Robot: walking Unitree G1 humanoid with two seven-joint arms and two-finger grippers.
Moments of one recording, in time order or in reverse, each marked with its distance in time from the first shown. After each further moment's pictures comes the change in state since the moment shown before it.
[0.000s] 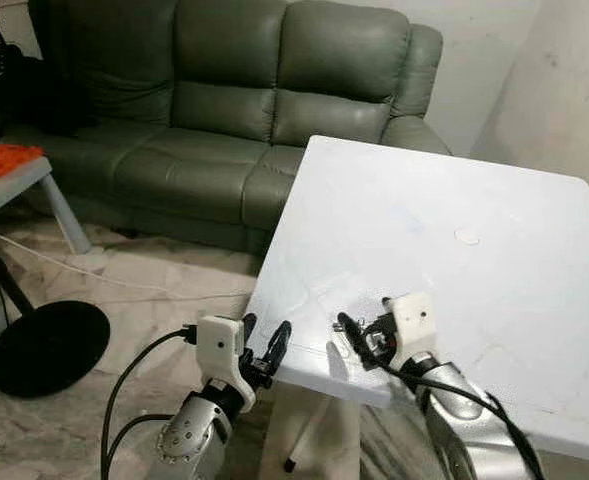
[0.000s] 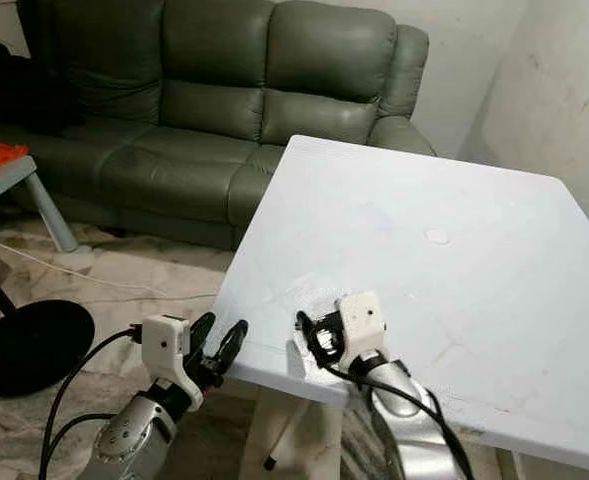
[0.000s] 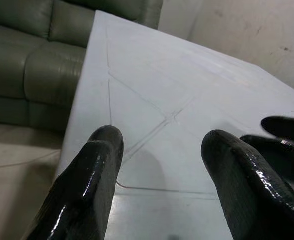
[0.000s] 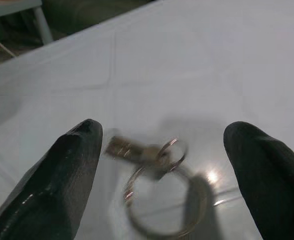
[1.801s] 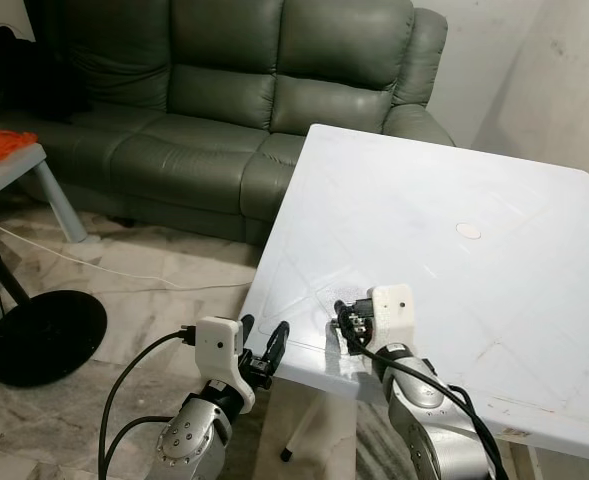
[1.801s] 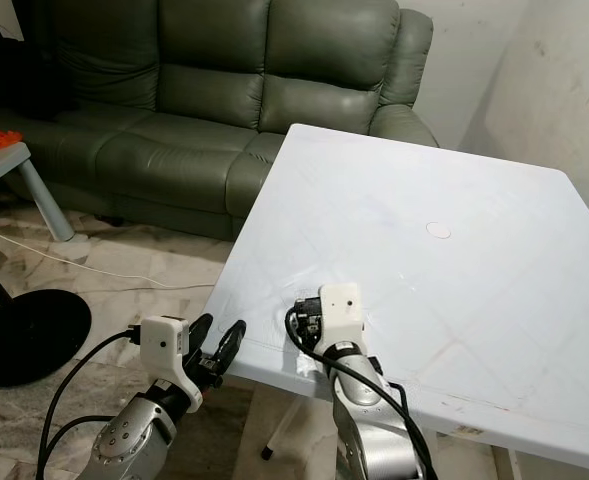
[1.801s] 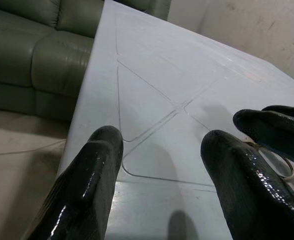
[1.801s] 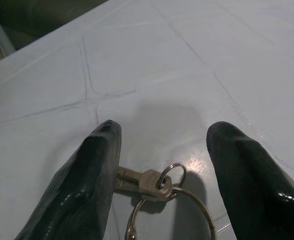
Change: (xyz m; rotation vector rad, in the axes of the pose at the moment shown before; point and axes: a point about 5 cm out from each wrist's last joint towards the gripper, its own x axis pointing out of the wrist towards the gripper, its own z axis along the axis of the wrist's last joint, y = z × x) left arm -0.001 0.000 0.002 -0.004 0.006 0.034; right arm 0.016 0.019 0.017 0.046 0.019 -0.177
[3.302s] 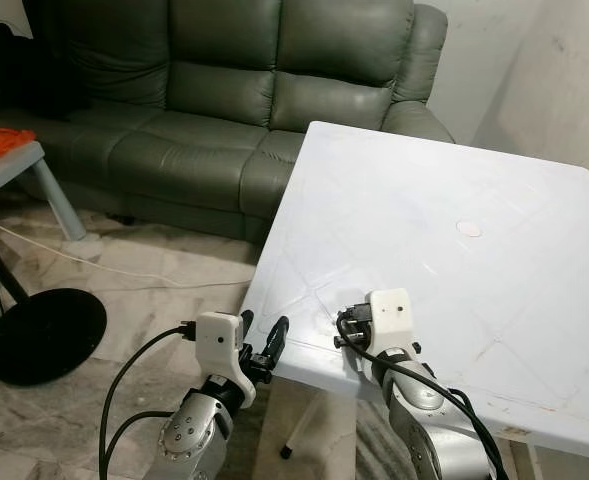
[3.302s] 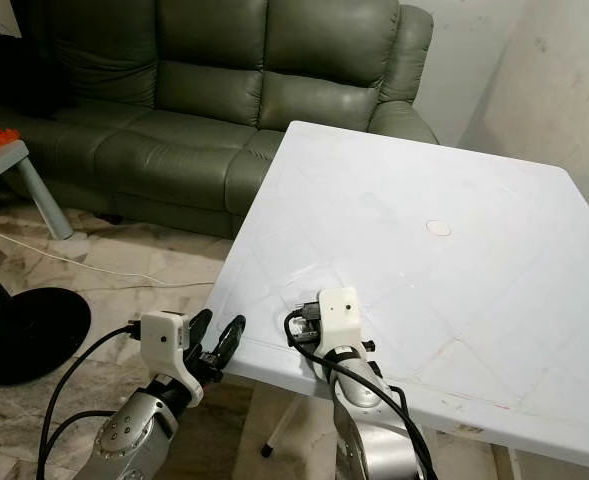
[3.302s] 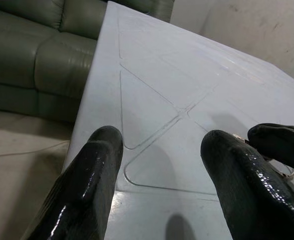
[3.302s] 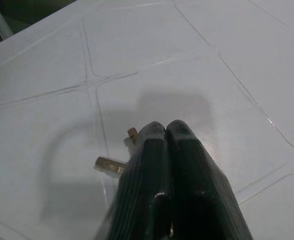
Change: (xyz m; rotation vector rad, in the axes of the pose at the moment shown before) left arm 0.004 0.000 0.004 0.003 -0.010 0.012; right arm -0.002 0.000 -0.003 0.020 0.032 0.018
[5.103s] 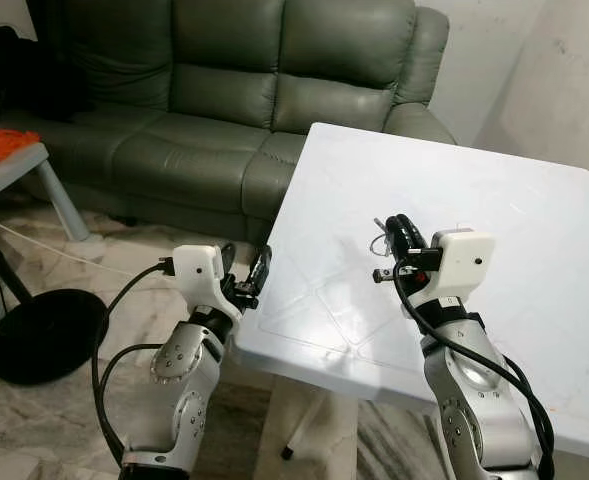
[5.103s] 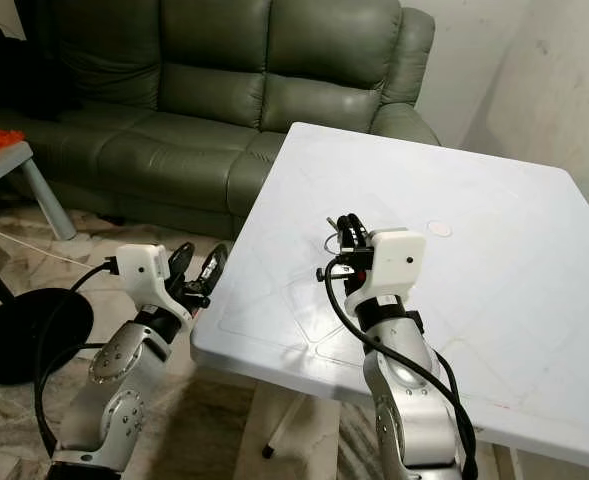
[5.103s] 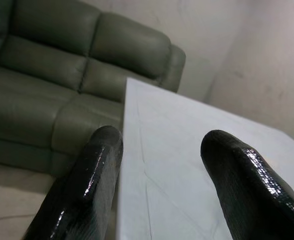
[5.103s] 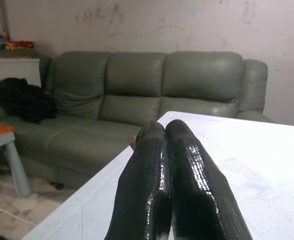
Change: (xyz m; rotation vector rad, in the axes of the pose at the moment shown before) left arm 0.038 0.025 0.072 -0.007 -0.228 0.045; right arm -0.026 -0.031 0.088 0.048 -0.568 -0.011
